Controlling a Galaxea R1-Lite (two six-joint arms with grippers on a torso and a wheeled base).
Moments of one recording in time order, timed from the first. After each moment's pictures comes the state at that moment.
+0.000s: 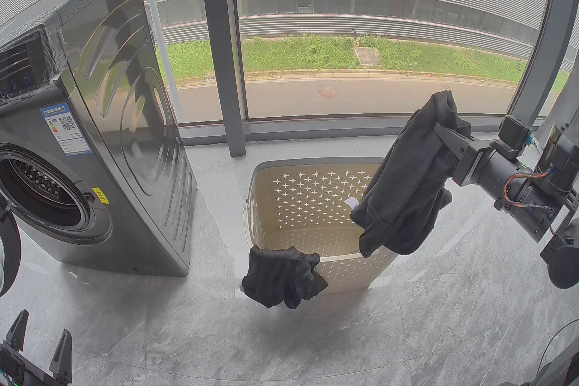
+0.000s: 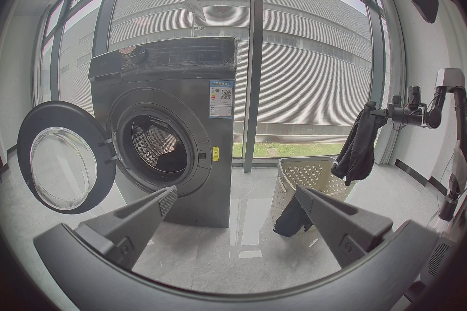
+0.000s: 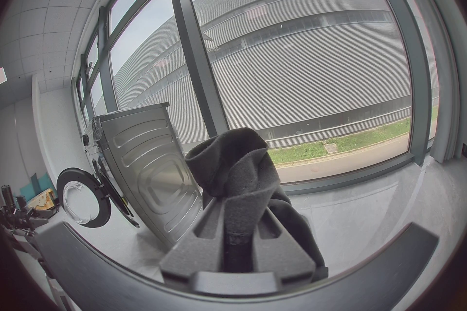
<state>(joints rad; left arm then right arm) 0.00 0.02 -0.02 -0.02 0.03 -0.06 0.41 1.59 -0.56 -1.17 0.02 0.16</state>
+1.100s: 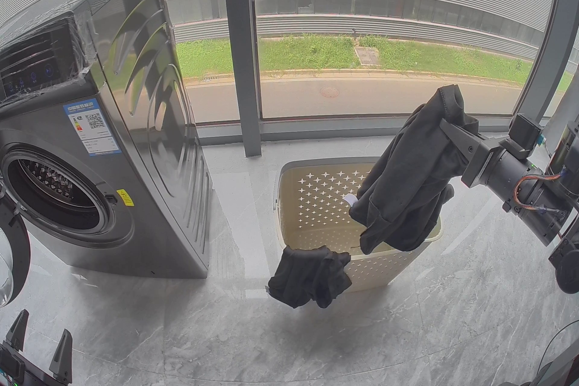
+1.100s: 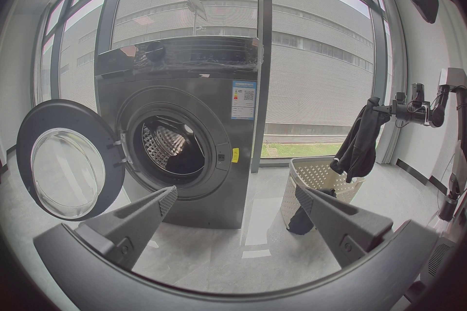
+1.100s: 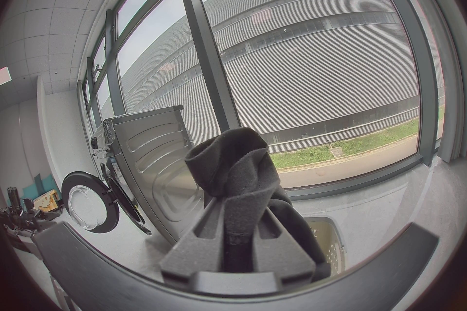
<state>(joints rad) 0.00 0.02 -0.02 -0.02 0.03 -0.06 0.43 1.54 -0.53 -1.18 0.04 0.16</state>
